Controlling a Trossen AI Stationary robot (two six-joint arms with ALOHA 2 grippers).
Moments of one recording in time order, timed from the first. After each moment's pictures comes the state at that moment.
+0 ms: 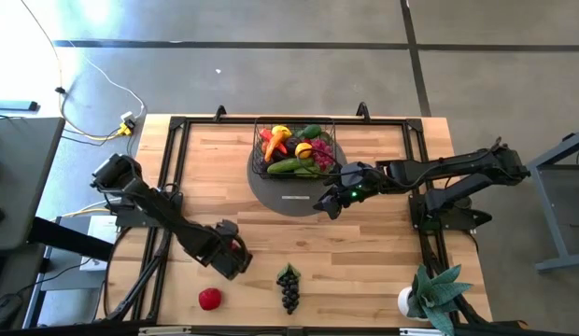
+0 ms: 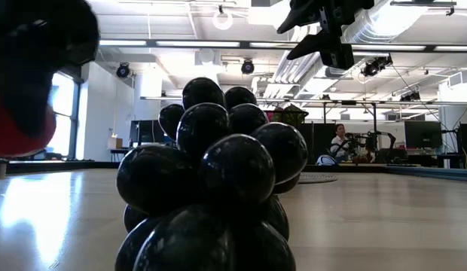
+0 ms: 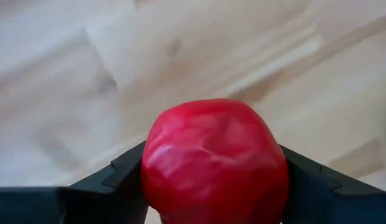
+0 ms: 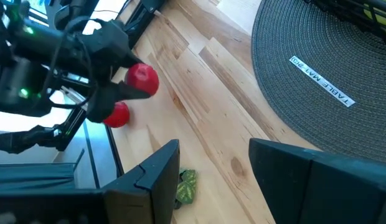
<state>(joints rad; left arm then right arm) -0.49 1.62 1.02 -0.88 -0.19 -1.71 0.07 1.31 0.99 -0.33 -0.06 0.90</state>
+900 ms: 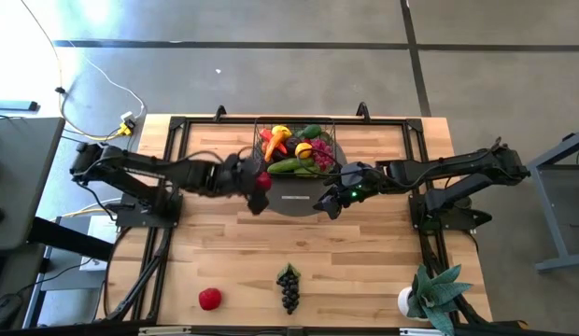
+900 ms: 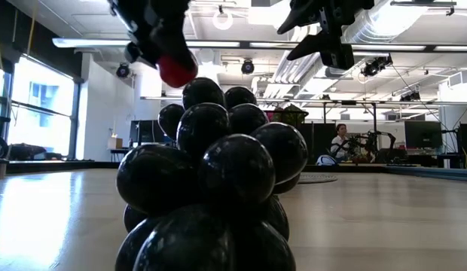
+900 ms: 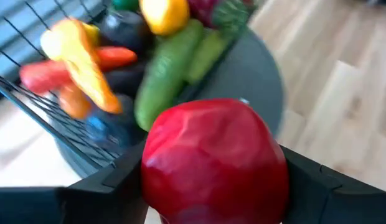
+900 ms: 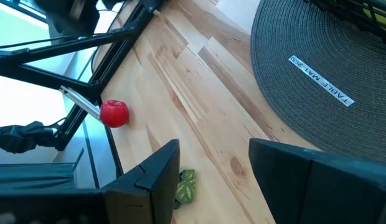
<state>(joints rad) 0.04 1.33 1.02 -0.58 -0.45 -0.53 0.07 1.31 0.99 -0.33 -0.06 0.90</state>
